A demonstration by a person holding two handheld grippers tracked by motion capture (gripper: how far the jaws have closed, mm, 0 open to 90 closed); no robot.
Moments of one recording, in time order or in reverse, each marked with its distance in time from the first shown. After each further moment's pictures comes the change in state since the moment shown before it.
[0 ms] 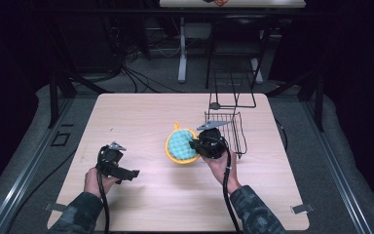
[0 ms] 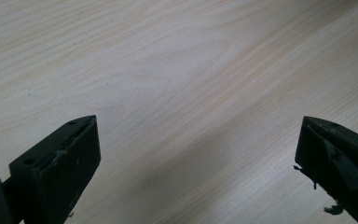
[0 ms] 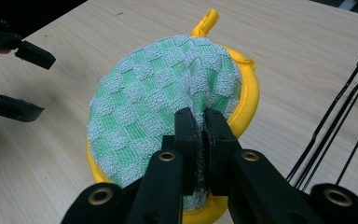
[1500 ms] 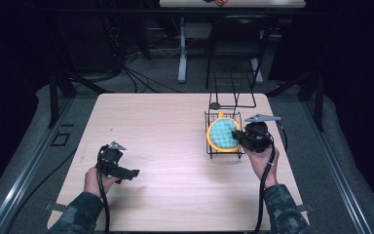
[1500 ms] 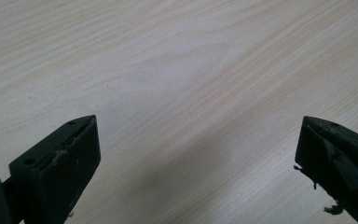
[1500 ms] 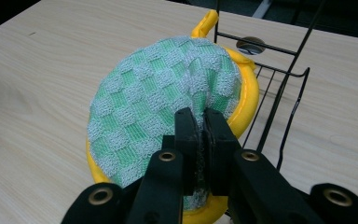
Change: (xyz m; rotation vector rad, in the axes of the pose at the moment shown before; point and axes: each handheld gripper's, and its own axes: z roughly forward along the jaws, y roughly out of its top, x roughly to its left) left arm 0.001 0.001 -0.001 -0.003 -0.007 -0.002; right arm -0.093 -0.026 -0.071 -0.061 -0.187 0.116
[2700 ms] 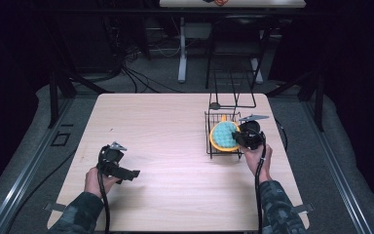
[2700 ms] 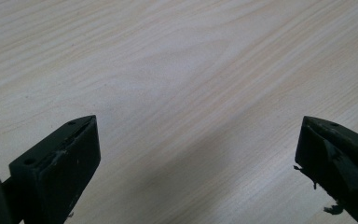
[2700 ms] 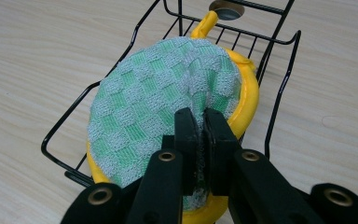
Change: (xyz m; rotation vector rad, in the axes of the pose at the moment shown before) left arm -0.002 0.000 0.002 0.012 0.003 0.010; right arm -0.022 -0.013 0.054 0.088 -0.107 0.007
